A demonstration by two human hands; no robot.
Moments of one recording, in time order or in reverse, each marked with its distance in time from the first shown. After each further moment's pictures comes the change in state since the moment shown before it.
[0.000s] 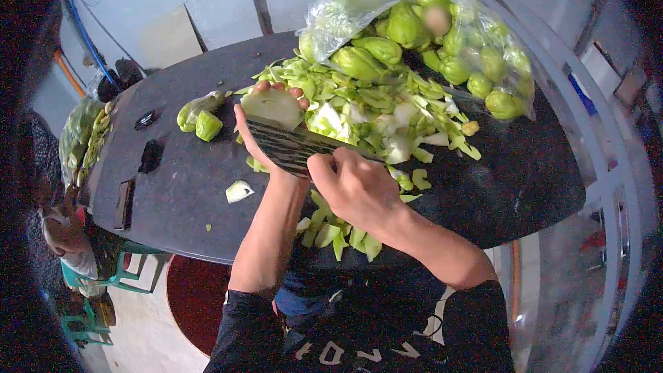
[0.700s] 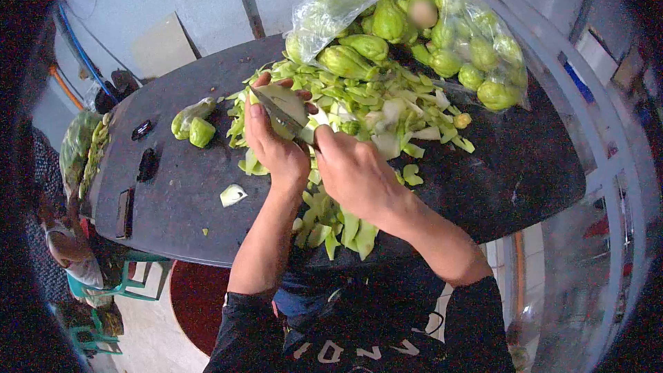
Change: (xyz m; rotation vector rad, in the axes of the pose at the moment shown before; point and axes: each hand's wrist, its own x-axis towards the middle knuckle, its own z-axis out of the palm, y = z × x) left_hand -0.017 -0.015 0.024 0.611 -0.081 0.175; right_hand 0.007 0.015 -0.012 0.413 0.084 0.254
